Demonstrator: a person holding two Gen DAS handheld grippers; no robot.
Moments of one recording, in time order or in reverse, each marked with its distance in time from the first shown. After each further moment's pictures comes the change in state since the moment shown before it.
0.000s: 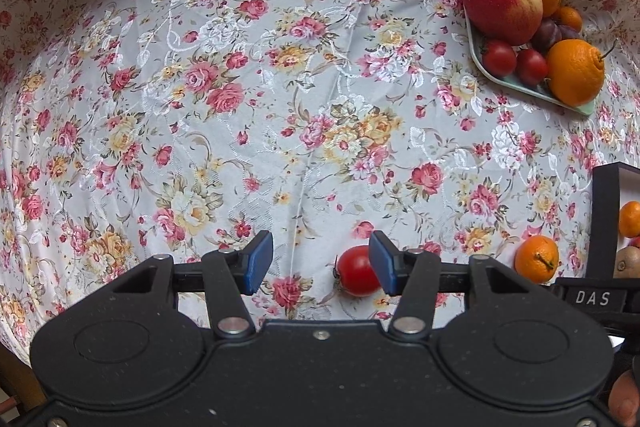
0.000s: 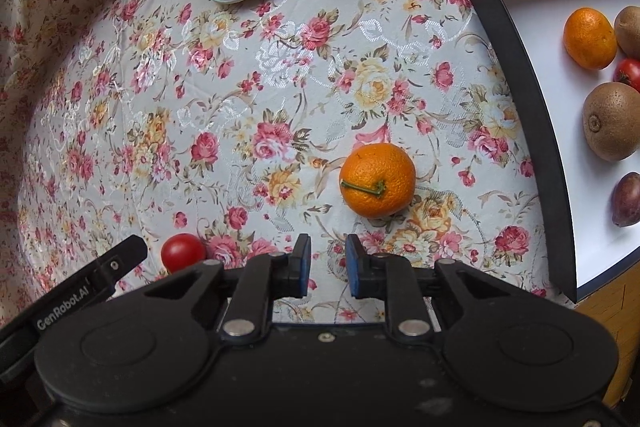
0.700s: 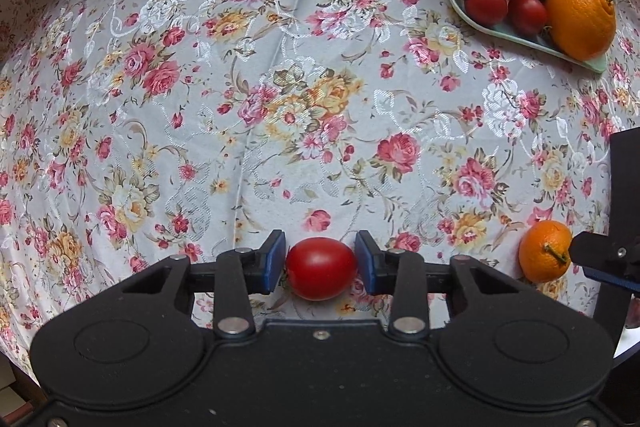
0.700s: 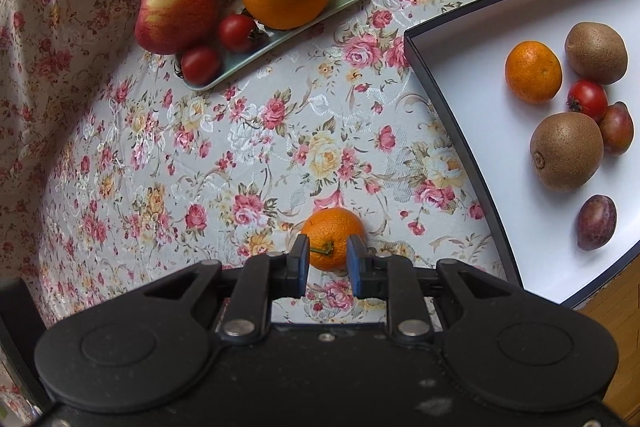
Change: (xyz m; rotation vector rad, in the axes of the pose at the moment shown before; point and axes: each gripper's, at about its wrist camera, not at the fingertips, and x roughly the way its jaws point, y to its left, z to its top) left arm 0.036 -0.033 -0.003 0.039 0.058 0.035; right arm -0.024 -0.036 0.016 0.086 -0.120 0.034
